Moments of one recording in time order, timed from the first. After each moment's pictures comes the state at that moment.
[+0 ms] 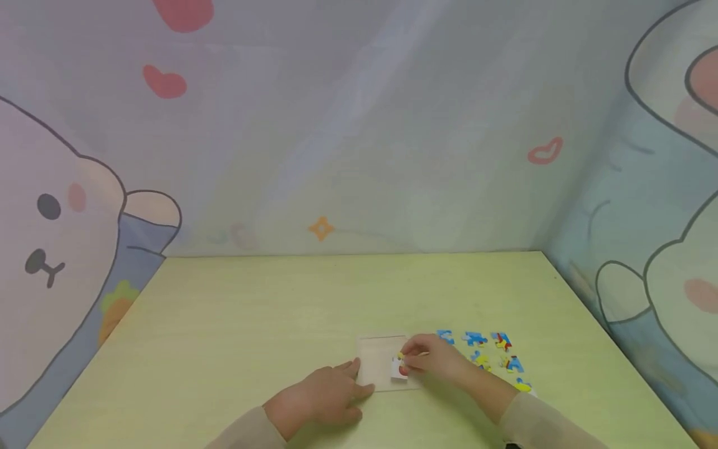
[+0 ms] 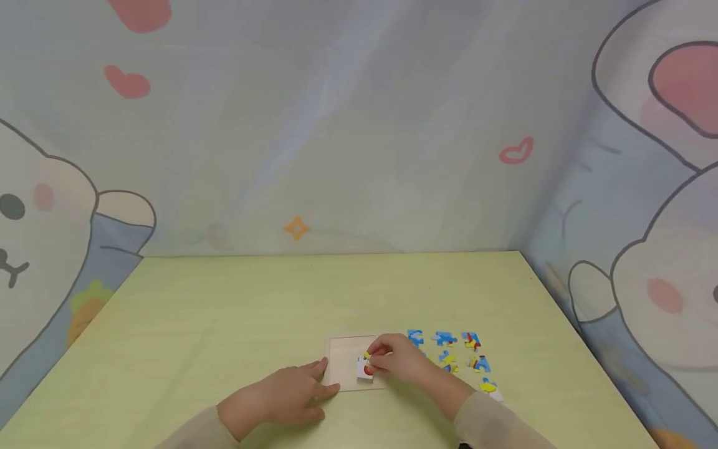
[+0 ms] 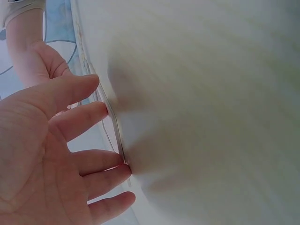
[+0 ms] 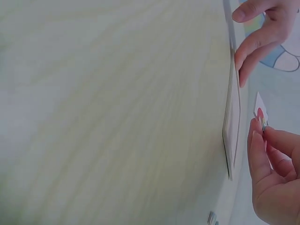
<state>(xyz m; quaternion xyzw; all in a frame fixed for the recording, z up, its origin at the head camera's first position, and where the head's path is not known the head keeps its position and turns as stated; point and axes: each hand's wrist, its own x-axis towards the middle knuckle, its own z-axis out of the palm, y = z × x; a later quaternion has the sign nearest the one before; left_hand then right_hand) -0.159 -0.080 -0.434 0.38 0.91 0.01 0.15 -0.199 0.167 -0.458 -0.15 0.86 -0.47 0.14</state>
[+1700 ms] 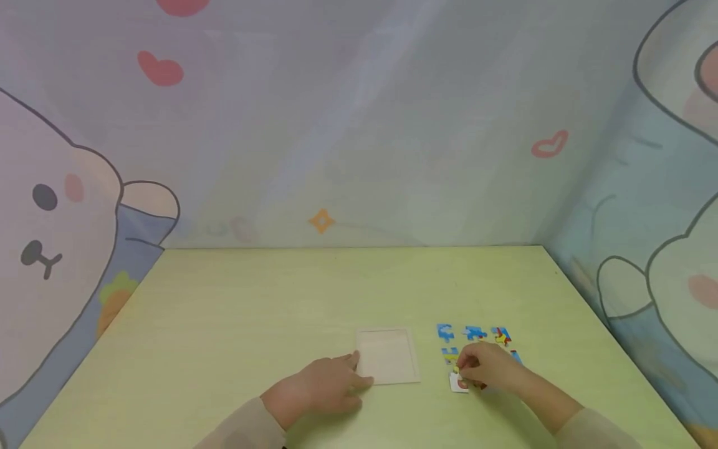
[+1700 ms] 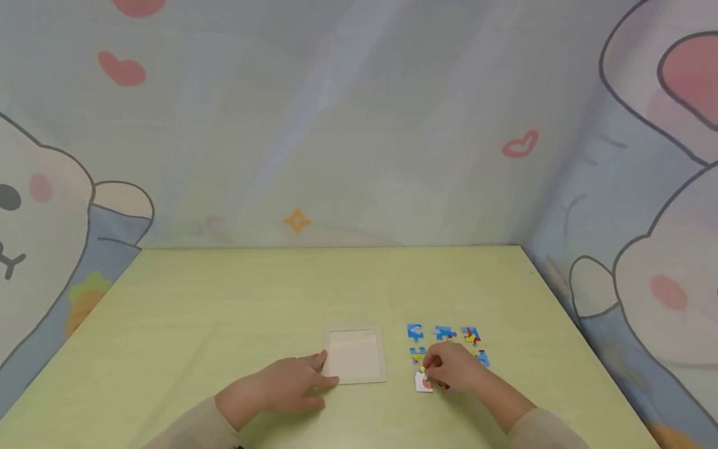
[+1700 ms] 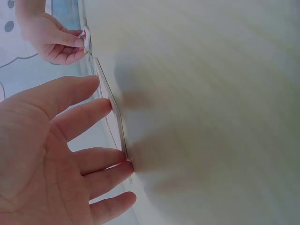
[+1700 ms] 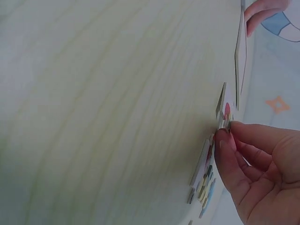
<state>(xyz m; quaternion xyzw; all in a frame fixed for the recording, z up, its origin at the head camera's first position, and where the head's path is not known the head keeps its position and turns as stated) -0.158 -0.078 -0.426 0.37 0.91 0.05 0.16 -0.170 0.249 -0.443 -0.16 0.90 -0.36 0.17</state>
